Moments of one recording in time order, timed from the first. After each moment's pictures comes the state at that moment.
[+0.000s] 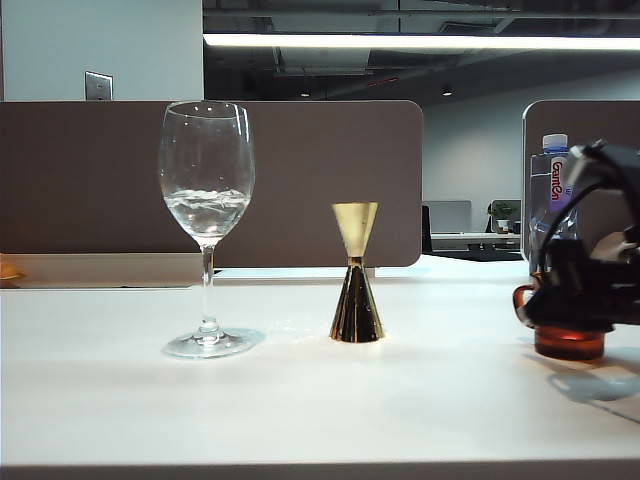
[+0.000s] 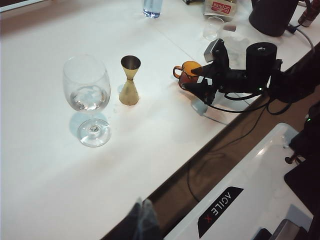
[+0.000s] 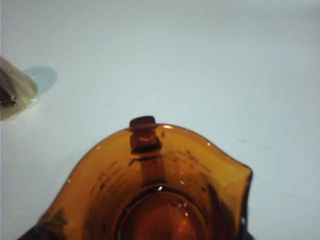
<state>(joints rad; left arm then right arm) -0.50 0.67 1.57 -1.43 0.29 0.03 0.27 1.48 0.20 0.88 -0.13 0.00</state>
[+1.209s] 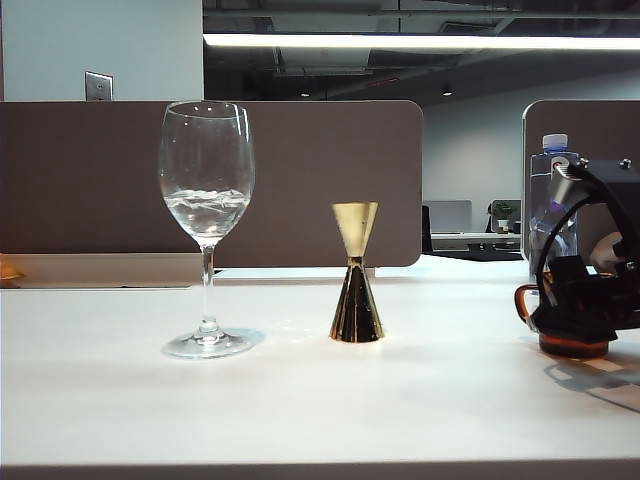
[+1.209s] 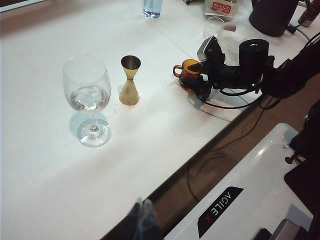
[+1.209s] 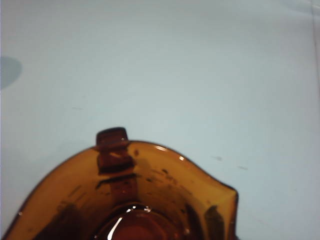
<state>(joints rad) -0.50 0.67 1.57 -1.43 0.29 0.03 0.21 1.57 0.26 0.91 -0.13 -0.11</state>
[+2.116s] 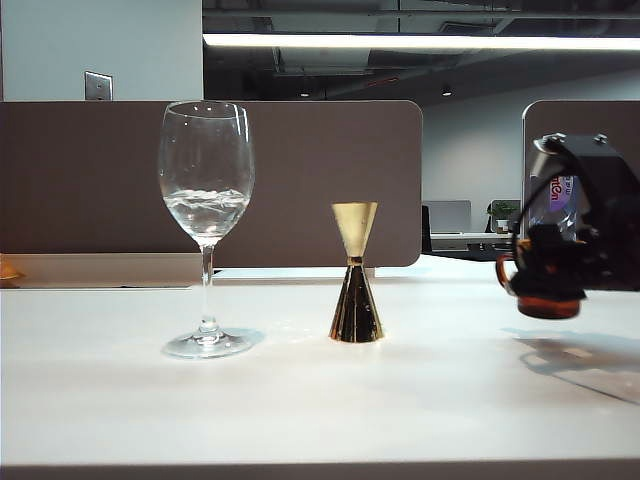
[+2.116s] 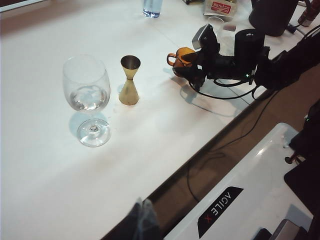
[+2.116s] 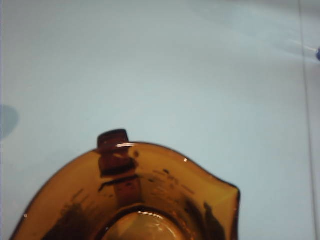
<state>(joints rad) -0.50 0.67 1.57 -1.43 0.29 0.03 0.23 1.57 0.37 0.85 -0.12 -0.10</state>
